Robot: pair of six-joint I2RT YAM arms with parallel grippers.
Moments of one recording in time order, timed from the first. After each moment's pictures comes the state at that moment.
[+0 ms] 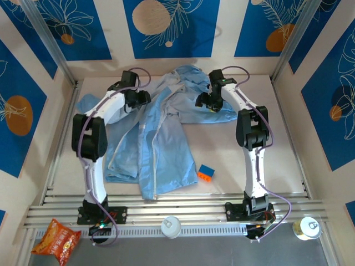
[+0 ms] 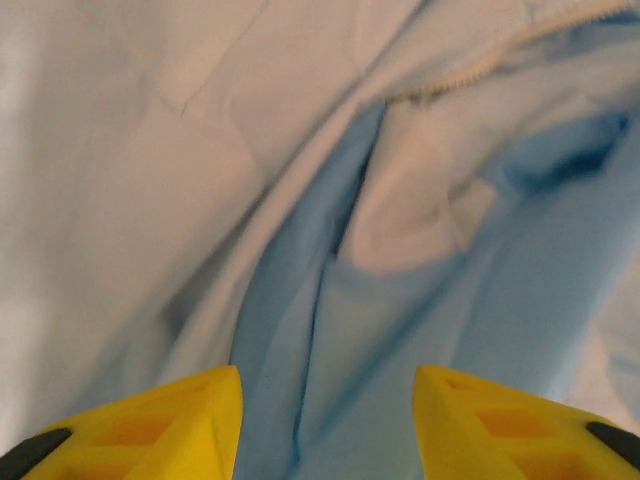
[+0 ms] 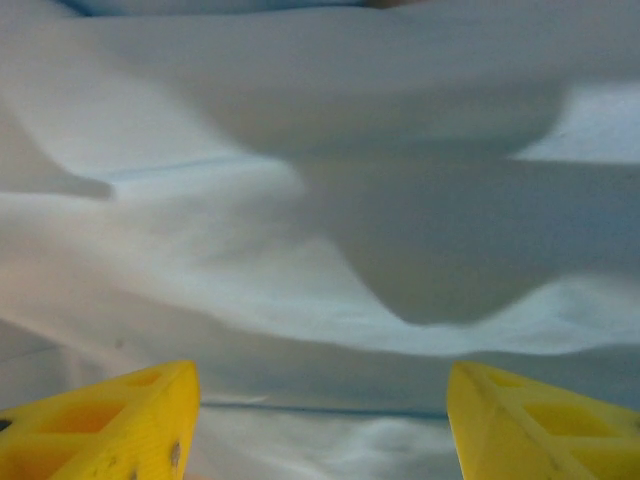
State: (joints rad) left arm -0.22 2.13 1.79 -0.60 0.17 -0.46; right arm 0.22 2.30 1.98 -0.92 -0.23 0.42
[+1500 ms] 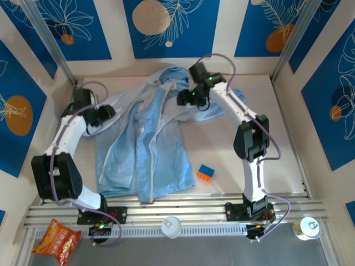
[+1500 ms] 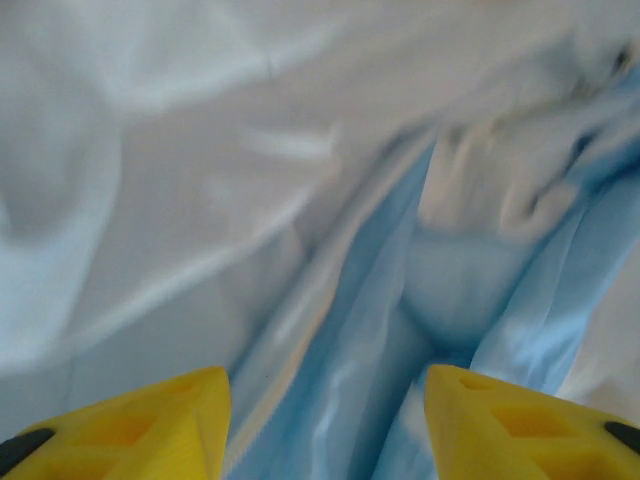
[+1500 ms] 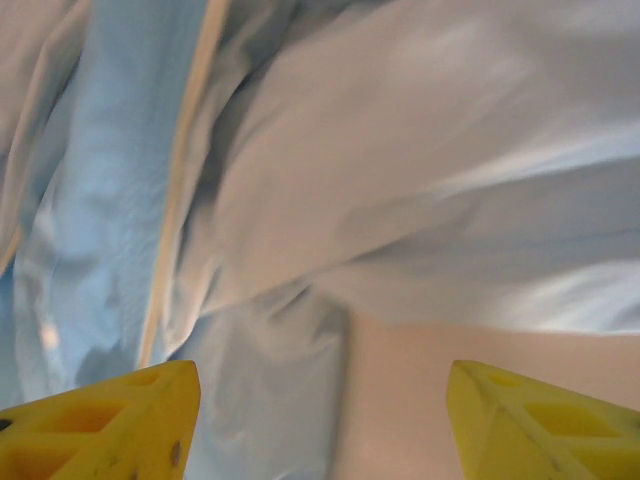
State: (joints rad) left arm 0.06 1.49 1.14 -0.63 0.26 -0.44; right arm 0.46 2.08 1.97 -0.99 -0.21 0.33
